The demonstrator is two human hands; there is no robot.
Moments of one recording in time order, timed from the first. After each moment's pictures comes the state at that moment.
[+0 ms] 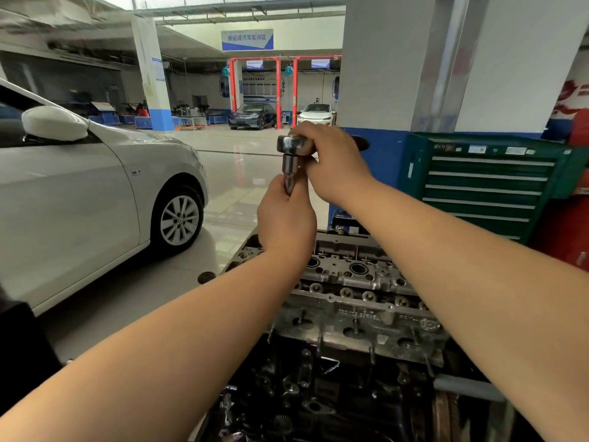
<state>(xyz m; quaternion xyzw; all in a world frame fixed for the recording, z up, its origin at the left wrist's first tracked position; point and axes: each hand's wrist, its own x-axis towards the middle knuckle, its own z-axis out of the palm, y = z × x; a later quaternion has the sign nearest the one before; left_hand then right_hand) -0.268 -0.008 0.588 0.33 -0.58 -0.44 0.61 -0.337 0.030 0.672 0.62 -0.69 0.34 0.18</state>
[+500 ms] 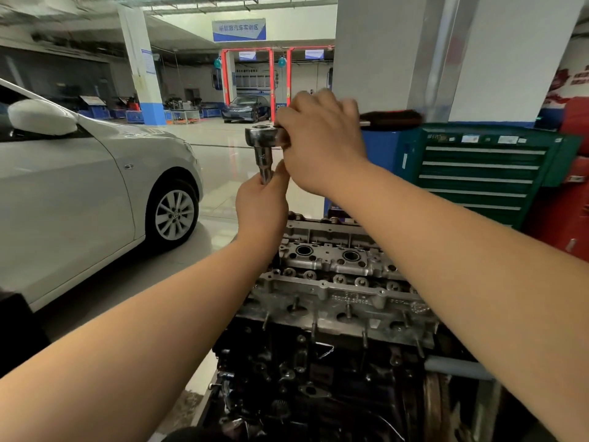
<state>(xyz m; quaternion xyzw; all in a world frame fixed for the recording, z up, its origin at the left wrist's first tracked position) -0.248 -0.024 0.587 0.29 -0.58 -0.52 0.56 -0.323 0.042 0.679 0.59 -0.70 0.20 0.35</state>
